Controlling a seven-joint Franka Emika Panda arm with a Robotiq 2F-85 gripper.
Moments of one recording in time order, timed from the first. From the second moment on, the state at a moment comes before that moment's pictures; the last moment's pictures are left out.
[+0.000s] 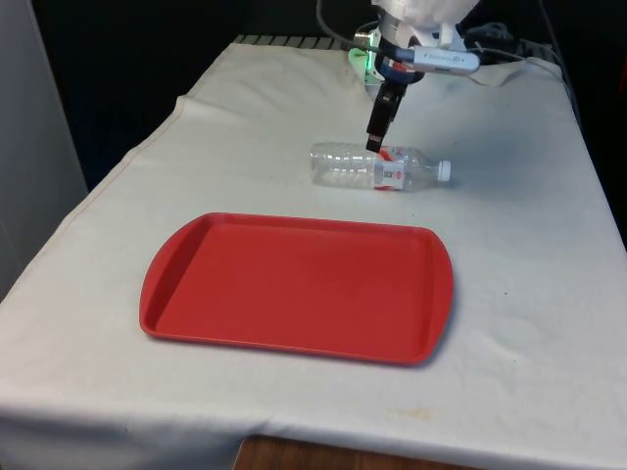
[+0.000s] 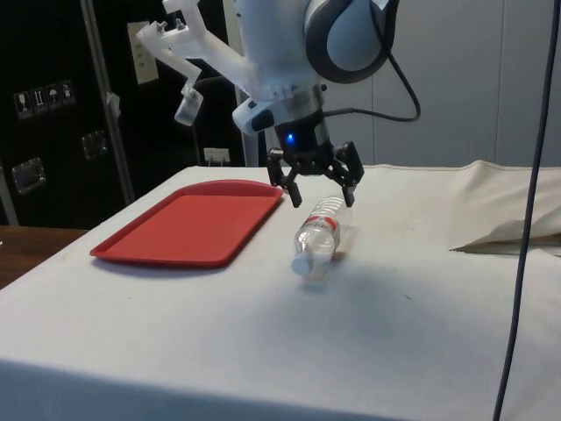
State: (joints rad) arm 0.20 0.15 -0.16 -2.46 -0.32 2.45 -1.13
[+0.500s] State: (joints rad) arm 0.20 0.15 -0.13 -2.44 -0.38 2.40 -1.12
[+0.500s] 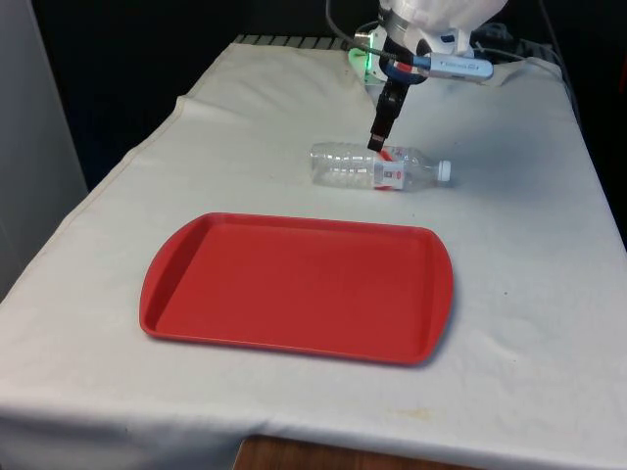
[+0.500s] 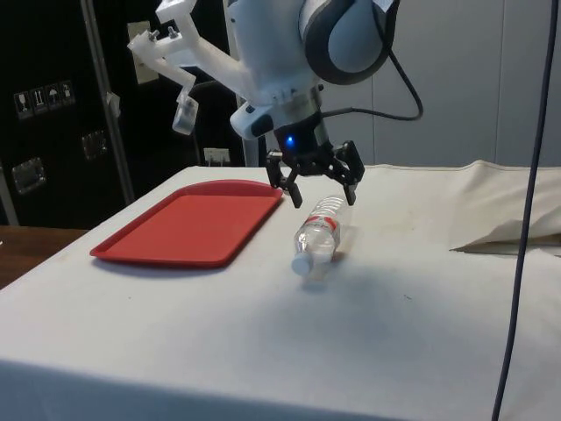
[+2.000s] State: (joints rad) arm 0.21 0.16 -0.03 -2.44 -0.63 2.40 -0.75
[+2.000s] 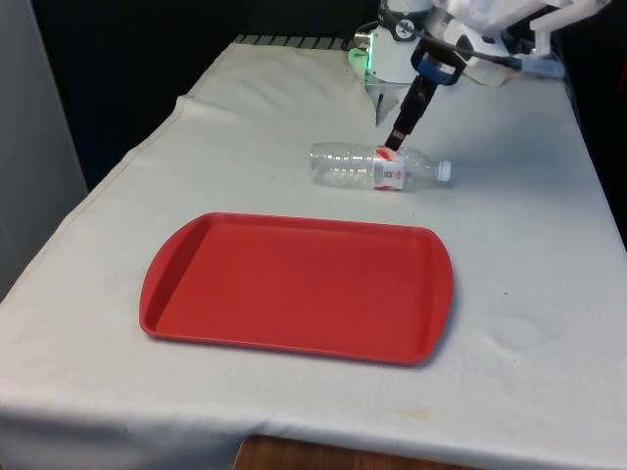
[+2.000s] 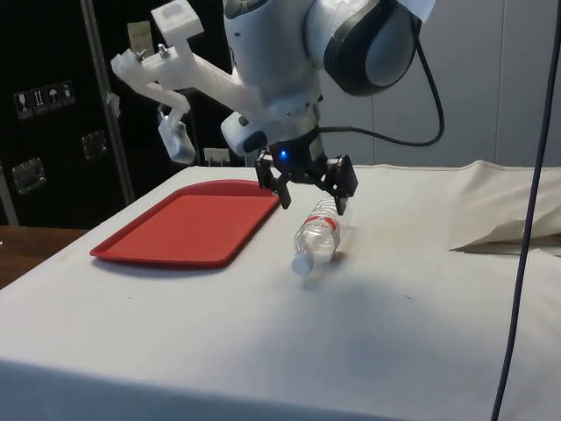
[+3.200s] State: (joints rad) arm 0.22 0.28 0.01 -2.39 -0.81 2.38 -0.57
